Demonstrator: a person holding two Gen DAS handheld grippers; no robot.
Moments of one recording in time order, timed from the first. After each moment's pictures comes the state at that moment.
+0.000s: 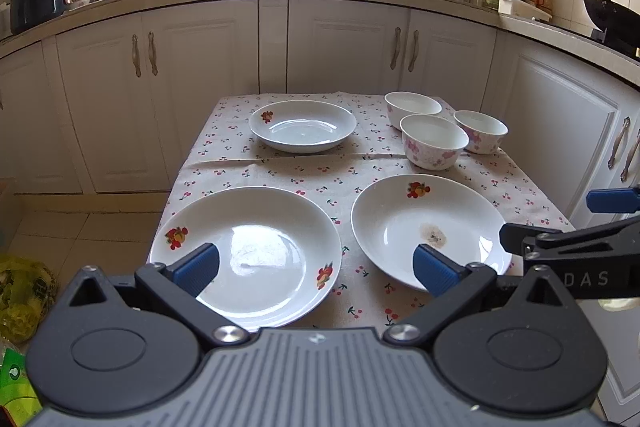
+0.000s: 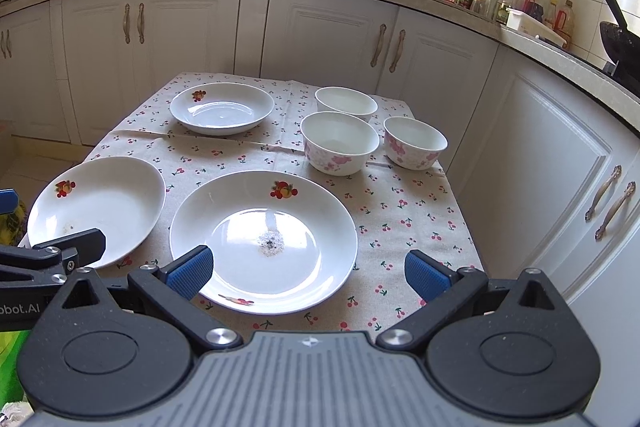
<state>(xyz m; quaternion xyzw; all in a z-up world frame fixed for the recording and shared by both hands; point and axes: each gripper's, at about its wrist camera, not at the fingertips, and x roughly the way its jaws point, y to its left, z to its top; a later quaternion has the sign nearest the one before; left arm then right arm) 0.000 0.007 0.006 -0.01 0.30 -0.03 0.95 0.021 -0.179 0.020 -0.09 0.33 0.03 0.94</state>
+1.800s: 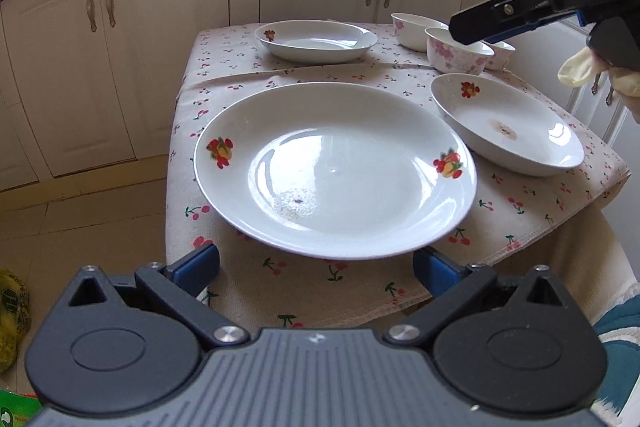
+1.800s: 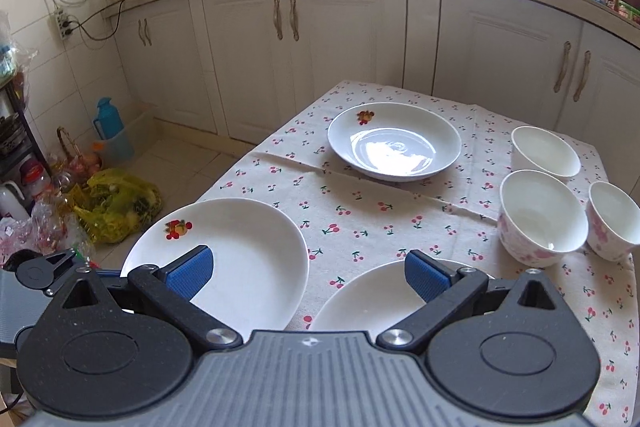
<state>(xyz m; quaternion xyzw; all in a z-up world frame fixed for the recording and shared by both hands) 0.034 0.117 -0.091 0.02 0.35 -0.13 0.93 0.137 -0.106 0.009 -0.08 0.35 0.29 0.89</state>
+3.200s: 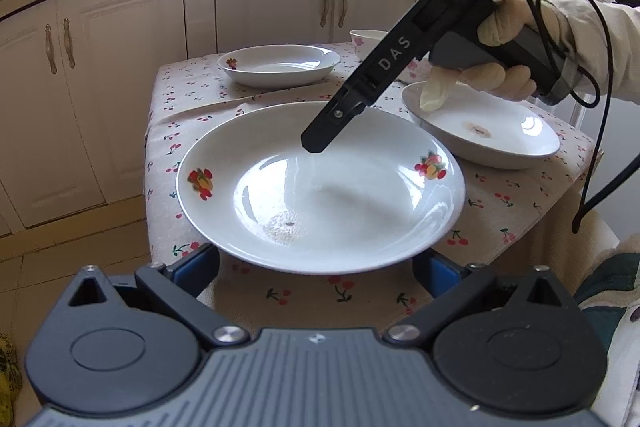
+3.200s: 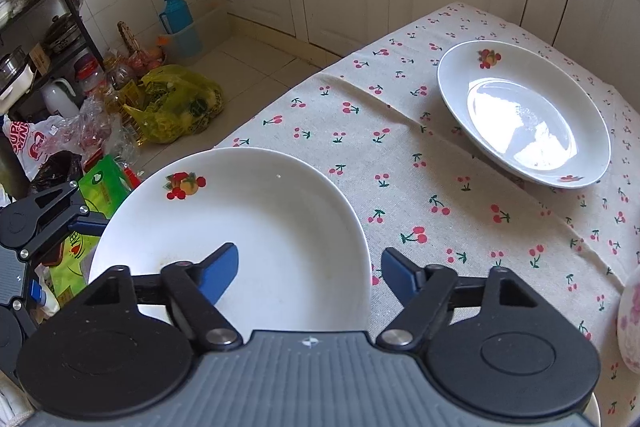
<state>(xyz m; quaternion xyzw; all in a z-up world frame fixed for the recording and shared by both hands) 0.033 0.128 -0.094 0.06 0.30 -0.21 0.93 0.221 -0.030 -0.050 -0.16 0.46 0.40 0.78</state>
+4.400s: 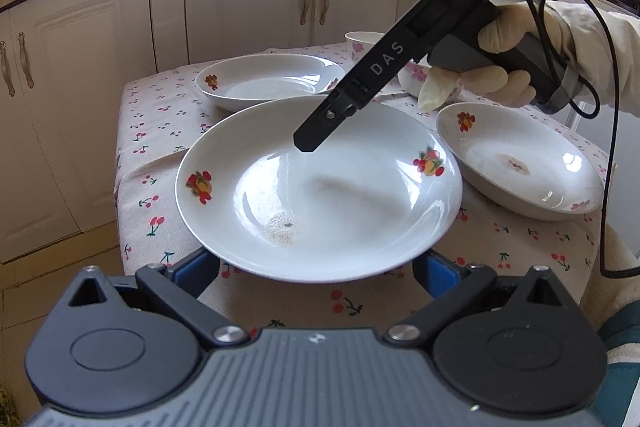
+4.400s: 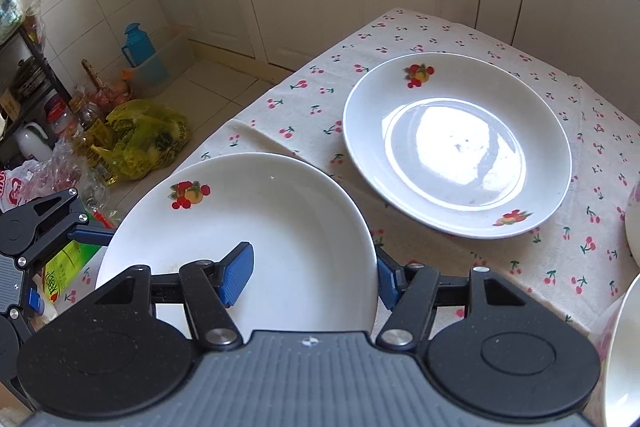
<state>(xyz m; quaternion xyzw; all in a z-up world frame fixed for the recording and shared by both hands) 0.121 0.121 -0.087 0.07 0.31 -0.25 0.91 0.294 -0.049 -0.048 -0.12 0.46 0.36 0.81</state>
